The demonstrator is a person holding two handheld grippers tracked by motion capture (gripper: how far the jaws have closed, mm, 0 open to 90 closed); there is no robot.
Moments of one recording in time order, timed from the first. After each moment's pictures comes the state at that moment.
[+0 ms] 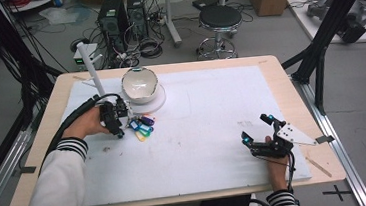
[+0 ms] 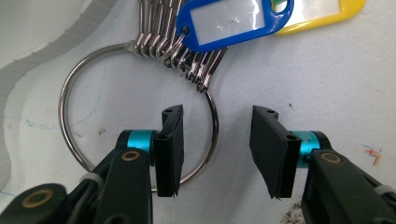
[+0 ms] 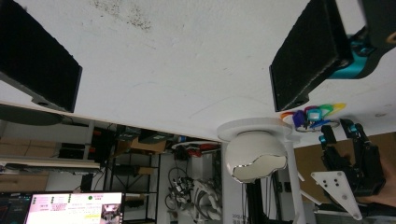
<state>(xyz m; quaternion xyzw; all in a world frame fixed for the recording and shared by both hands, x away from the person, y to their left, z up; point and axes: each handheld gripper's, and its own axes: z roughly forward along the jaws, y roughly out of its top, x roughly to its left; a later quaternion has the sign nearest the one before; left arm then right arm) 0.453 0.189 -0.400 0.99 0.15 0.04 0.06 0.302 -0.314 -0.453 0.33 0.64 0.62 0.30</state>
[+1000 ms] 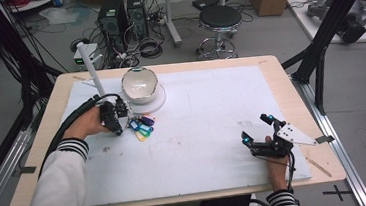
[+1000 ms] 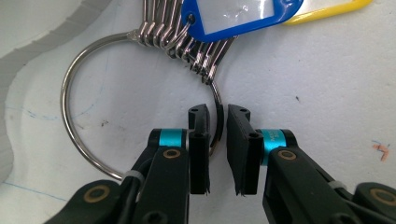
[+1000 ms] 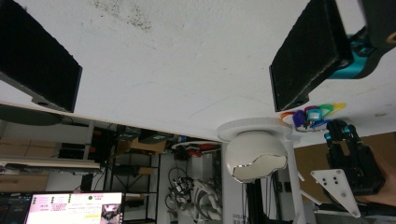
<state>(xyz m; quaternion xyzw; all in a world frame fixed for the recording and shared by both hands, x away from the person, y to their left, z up) 0.454 0.190 -0.402 0.99 0.15 0.04 0.04 0.302 -0.314 -0.453 0.33 0.64 0.63 0.30</state>
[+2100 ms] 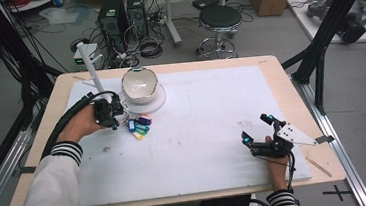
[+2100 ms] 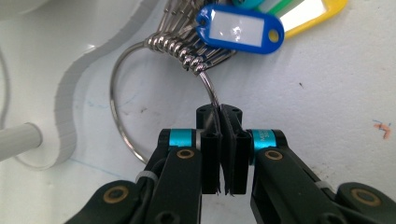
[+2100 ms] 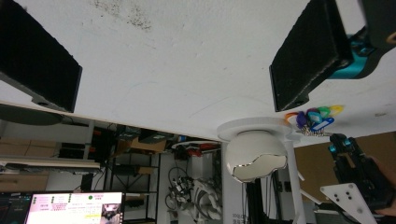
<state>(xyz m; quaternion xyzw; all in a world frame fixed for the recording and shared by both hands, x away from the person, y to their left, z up) 0.441 0.197 -0.374 0.98 0.13 0.11 0.06 0.302 -0.314 -0.453 0.32 0.64 0.63 0.30</state>
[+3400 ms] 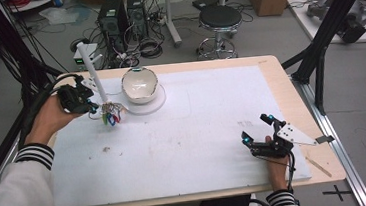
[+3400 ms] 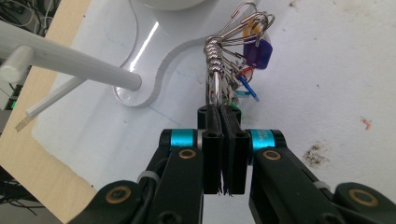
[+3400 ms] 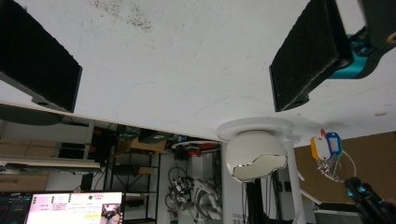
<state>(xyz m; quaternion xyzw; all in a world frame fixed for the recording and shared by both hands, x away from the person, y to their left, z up) 0.423 0.257 -0.300 0.94 0.24 0.18 0.16 0.302 -0.314 -0.453 0.32 0.64 0.63 0.30</state>
